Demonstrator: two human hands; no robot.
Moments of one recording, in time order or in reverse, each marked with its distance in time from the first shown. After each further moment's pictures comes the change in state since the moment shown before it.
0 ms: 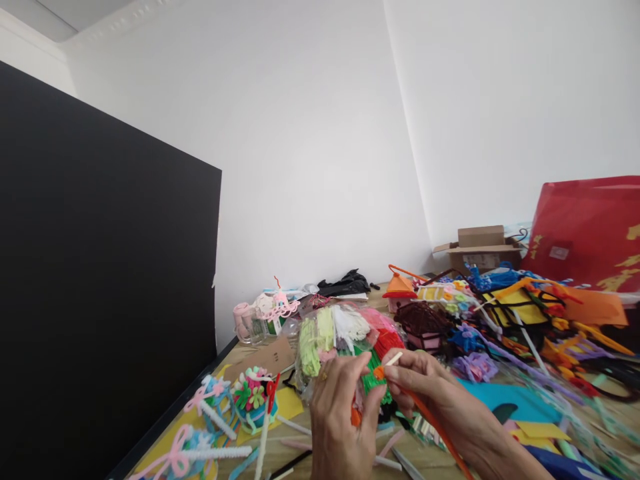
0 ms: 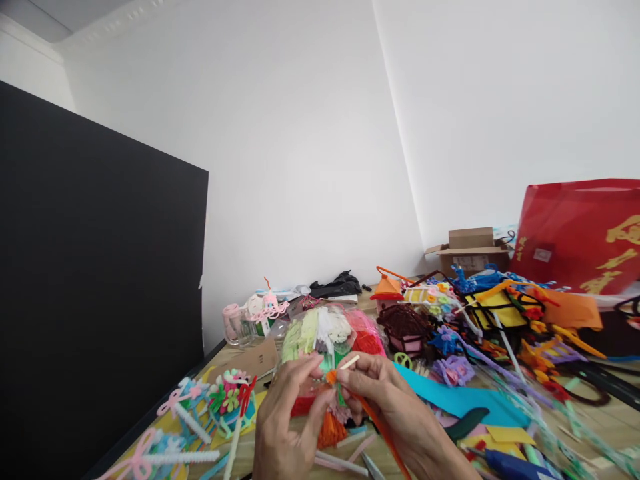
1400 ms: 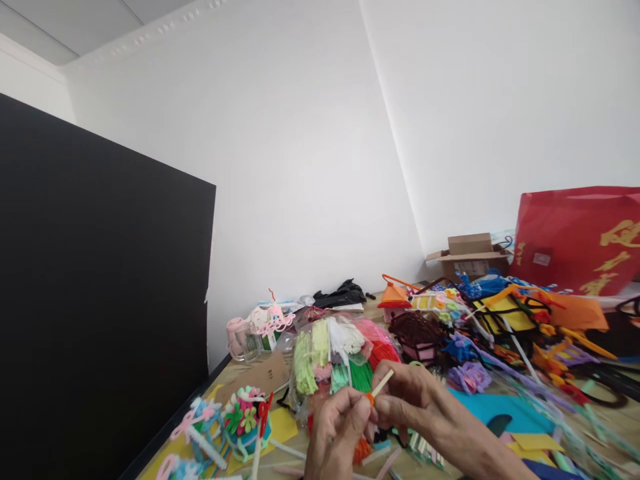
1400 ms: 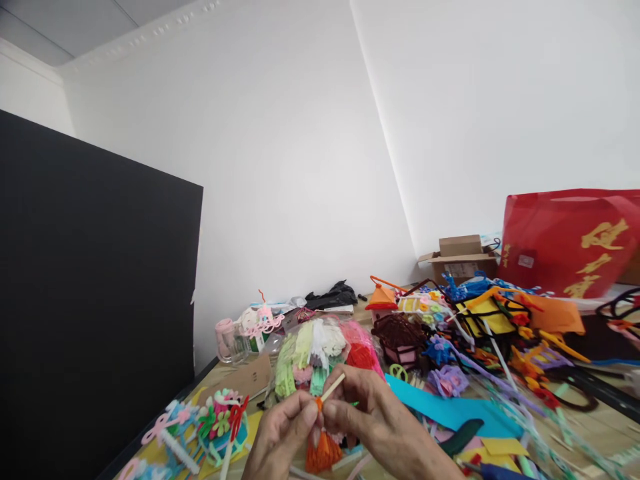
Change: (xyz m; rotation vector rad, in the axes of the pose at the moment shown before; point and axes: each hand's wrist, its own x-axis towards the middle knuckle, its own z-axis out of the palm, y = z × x) left_hand 0.001 0.003 0.004 -0.876 -0.308 -0.840; right_hand -0.012 -0.014 -0.006 -0.313 -0.197 -0.117
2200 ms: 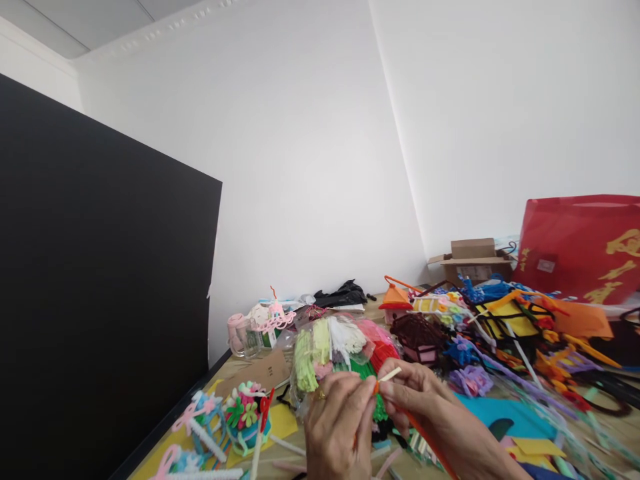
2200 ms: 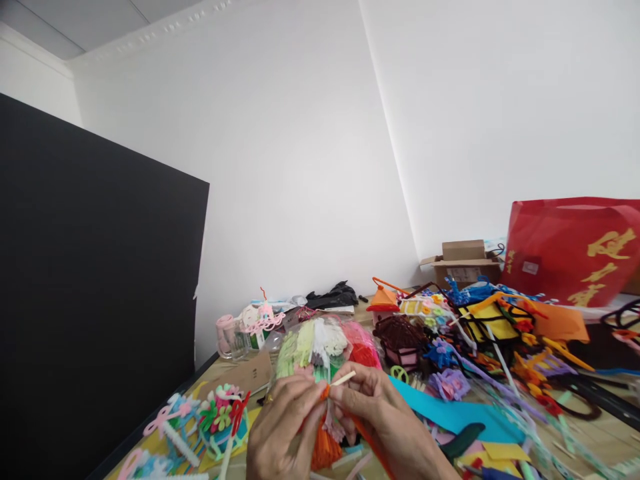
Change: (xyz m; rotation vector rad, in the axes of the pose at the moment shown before) left_hand 0.001 0.000 -0.009 0.844 0.256 1.039; right_hand 0.007 0.007 0.014 0.283 0.198 0.024
